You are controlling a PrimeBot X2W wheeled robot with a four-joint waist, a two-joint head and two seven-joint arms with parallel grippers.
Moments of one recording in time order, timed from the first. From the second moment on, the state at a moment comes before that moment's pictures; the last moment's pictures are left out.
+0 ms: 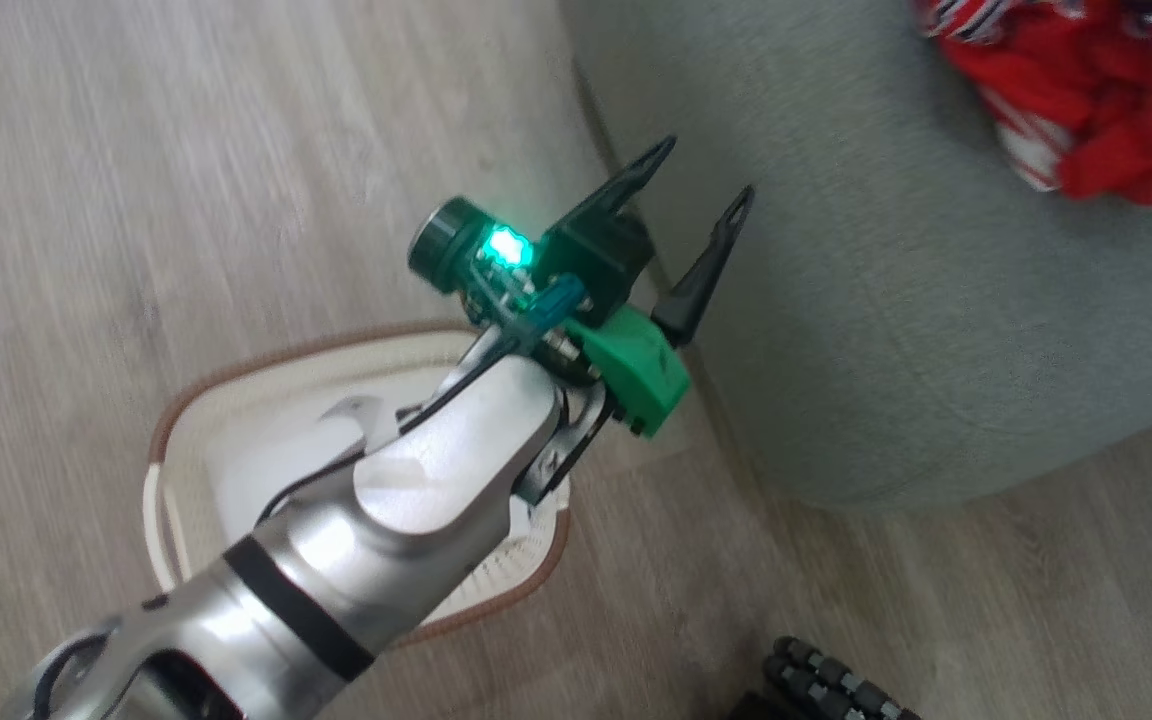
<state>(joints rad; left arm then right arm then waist) -0.85 0.07 -1.03 0.47 -0.53 0.18 -0.22 -0.84 -0.70 0.05 0.48 0.75 0.13 -0.26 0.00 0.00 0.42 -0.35</state>
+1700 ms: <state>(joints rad) -0.78 0.10 -1.02 0.44 -0.64 0.25 -0.25 -1.13 -0.82 0.90 0.87 1.09 0.13 0.01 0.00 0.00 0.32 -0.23</state>
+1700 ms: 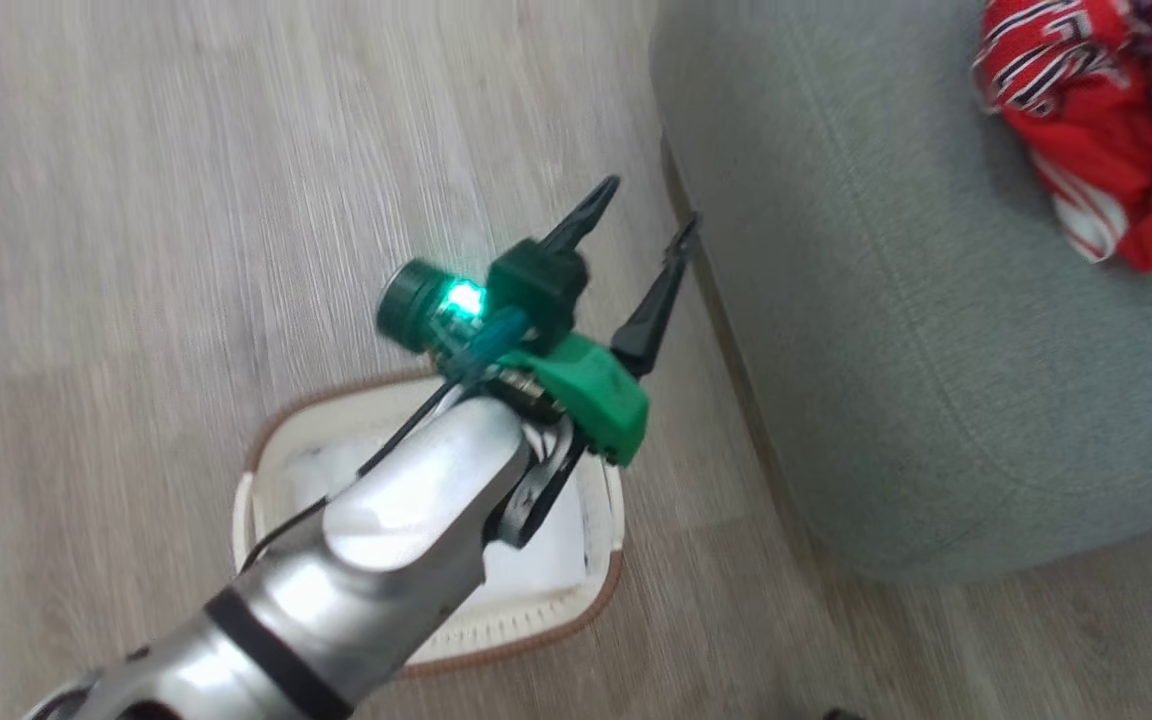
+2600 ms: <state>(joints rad) -0.31 0.29 -0.67 0.13 -0.57 0.31 -0.25 -0.61 -0.78 0.46 0.52 0.94 0.13 -0.25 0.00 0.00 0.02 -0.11</state>
